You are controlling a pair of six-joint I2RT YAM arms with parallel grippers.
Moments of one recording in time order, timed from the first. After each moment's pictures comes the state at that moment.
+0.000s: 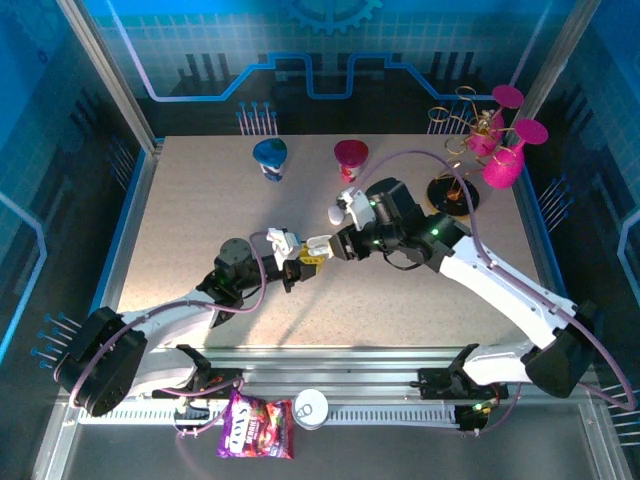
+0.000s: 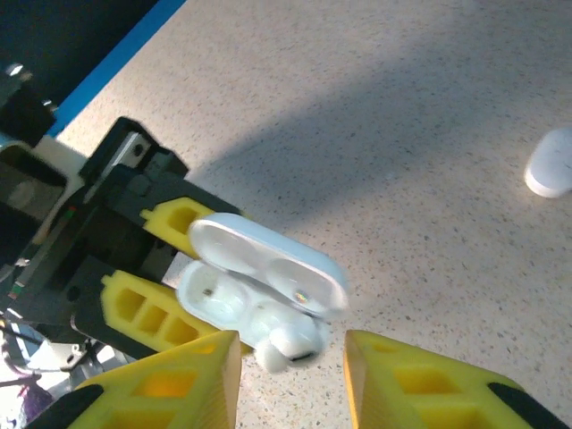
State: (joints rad) left arm -0.55 1.21 0.40 0.73 0.60 -0.04; right arm 0.71 1.29 1.24 -0.68 -0.26 0.22
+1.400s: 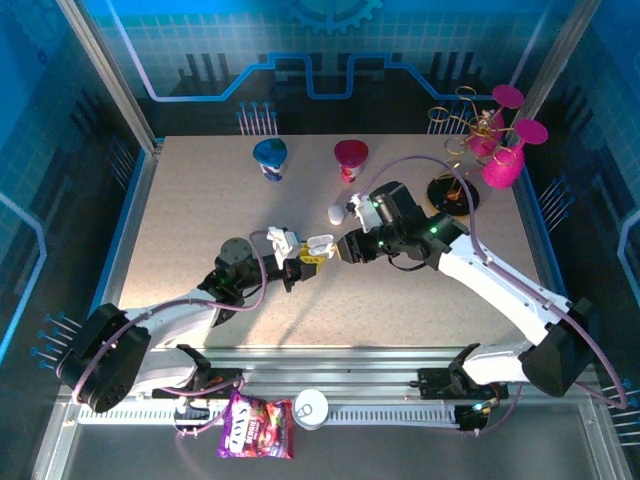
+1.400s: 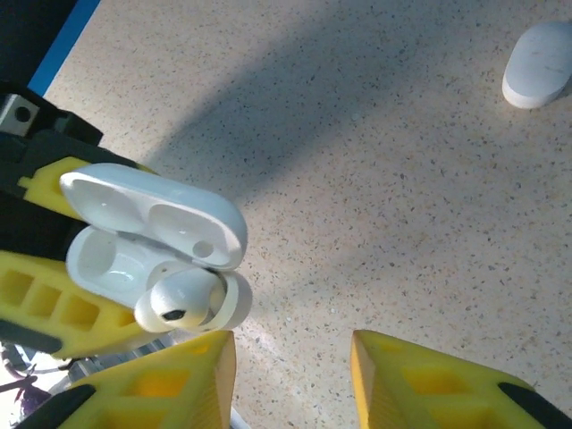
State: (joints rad) left arm -0.54 1.24 0.40 0.76 0.61 -0.07; right arm 0.67 1.31 1.20 -0.73 -0.27 0.27
